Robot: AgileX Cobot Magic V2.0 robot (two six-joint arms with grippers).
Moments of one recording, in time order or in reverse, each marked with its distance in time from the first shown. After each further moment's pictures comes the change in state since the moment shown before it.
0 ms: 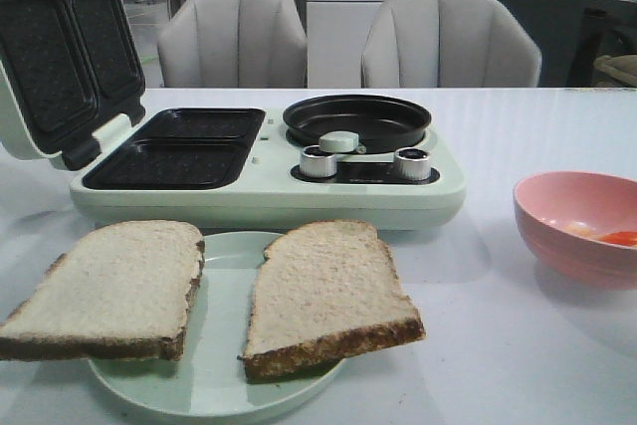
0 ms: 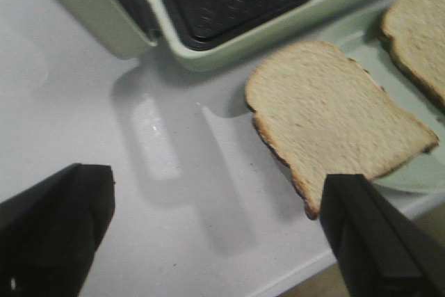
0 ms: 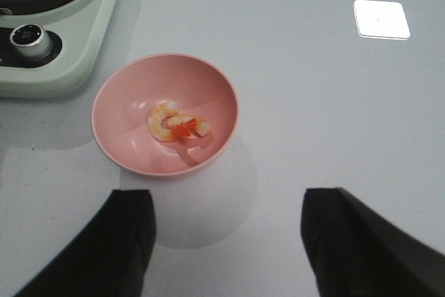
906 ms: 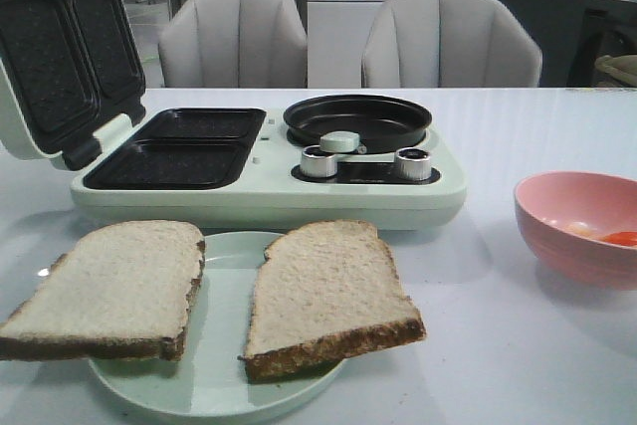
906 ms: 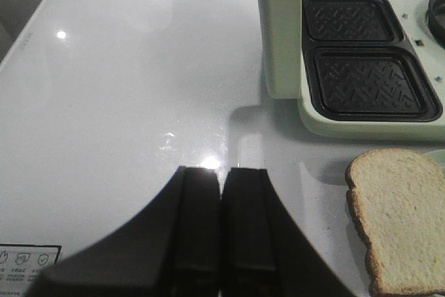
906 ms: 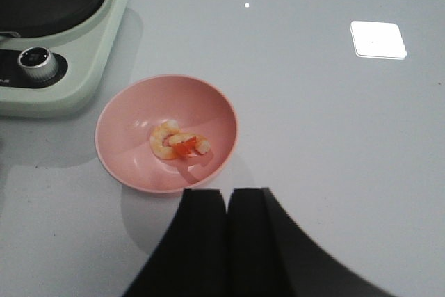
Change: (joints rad) left arm 0.415 -0.257 -0.011 -0.112 0.048 -0.146; right arm 0.000 -0.016 0.000 0.000 -0.023 0.000
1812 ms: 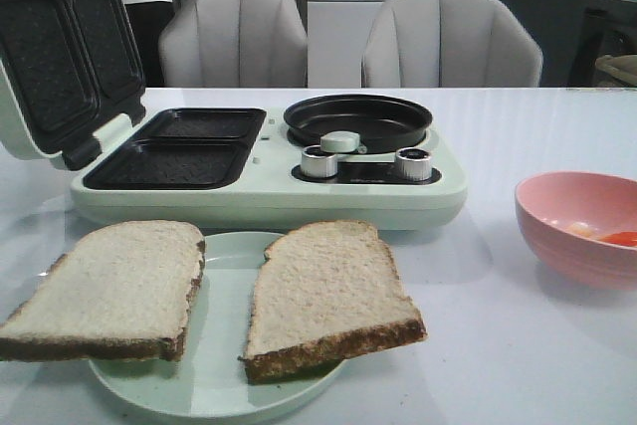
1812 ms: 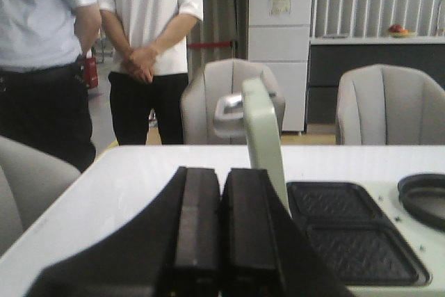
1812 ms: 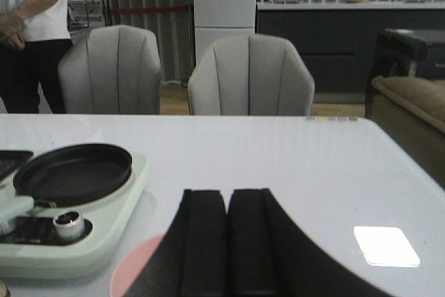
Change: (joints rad) left arm 0.000 -0.519 0.320 -0.002 -0.453 0.000; right arm 0.000 -0.571 0.317 0.040 -0.371 0.000
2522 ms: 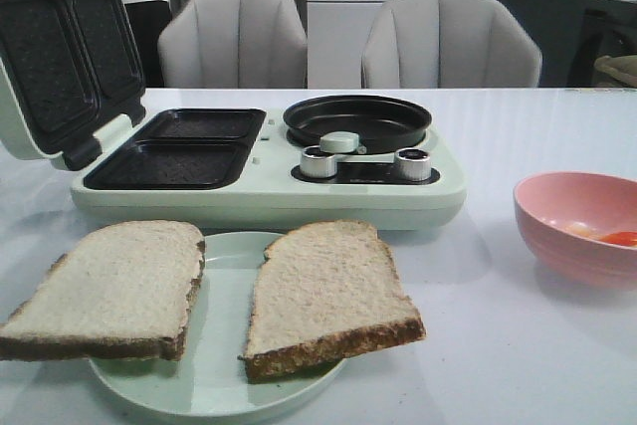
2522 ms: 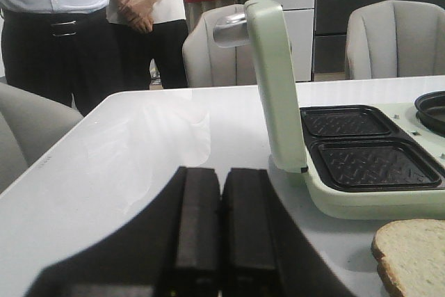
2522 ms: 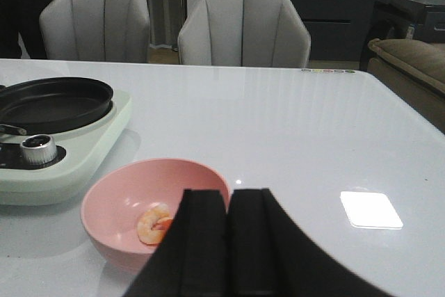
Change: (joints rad) left arm 0.000 -0.019 0.248 0.048 -0.095 0.000; right arm 0.000 0.000 0.252 -0.031 -0.161 0.000
